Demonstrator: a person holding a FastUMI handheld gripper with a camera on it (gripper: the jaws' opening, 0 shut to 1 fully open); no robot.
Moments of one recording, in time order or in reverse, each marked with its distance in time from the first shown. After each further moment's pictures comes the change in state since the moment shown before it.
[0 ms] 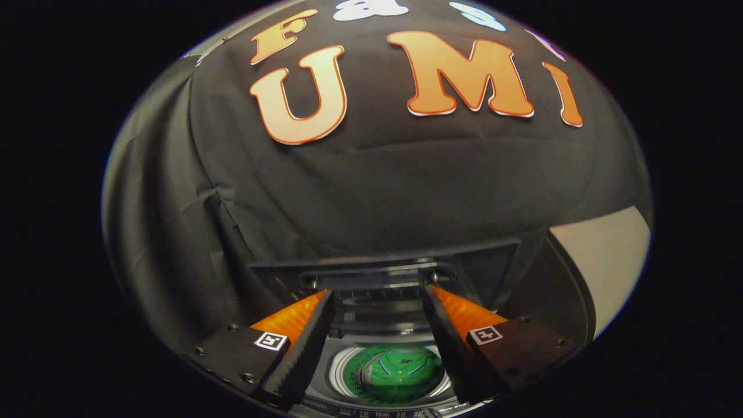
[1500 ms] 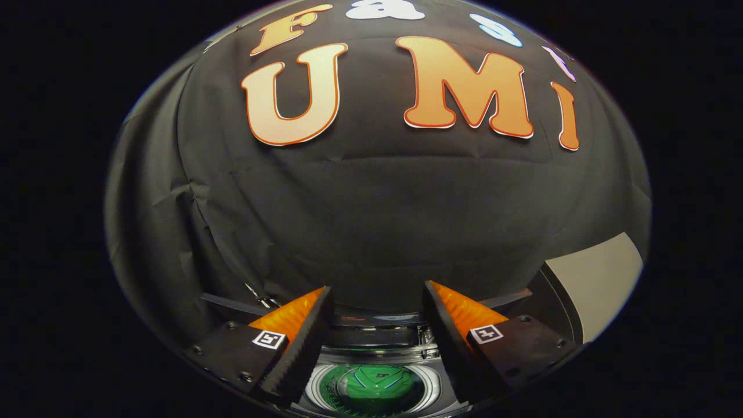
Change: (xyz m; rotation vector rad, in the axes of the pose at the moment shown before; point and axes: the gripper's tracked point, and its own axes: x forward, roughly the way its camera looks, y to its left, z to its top) arm 0.041 -0.016 0.011 -0.085 -0.034 -0.131
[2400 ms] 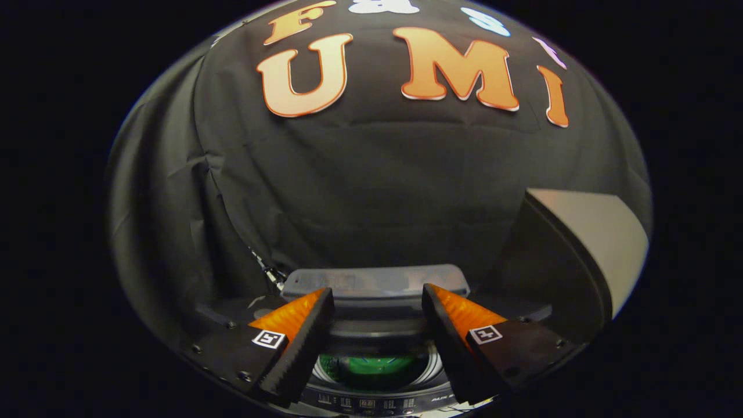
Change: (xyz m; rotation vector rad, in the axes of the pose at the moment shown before) arm -0.060 0.001 -0.122 0.039 0.097 0.021
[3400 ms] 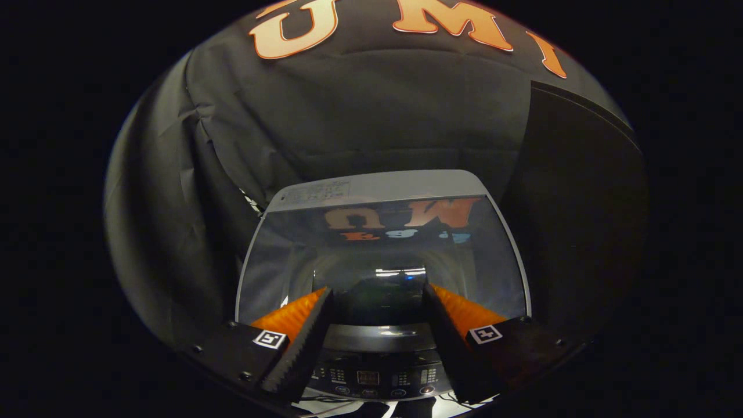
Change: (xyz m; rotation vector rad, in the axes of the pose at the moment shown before) arm 0.032 -0.001 -0.143 0.027 0.266 0.011
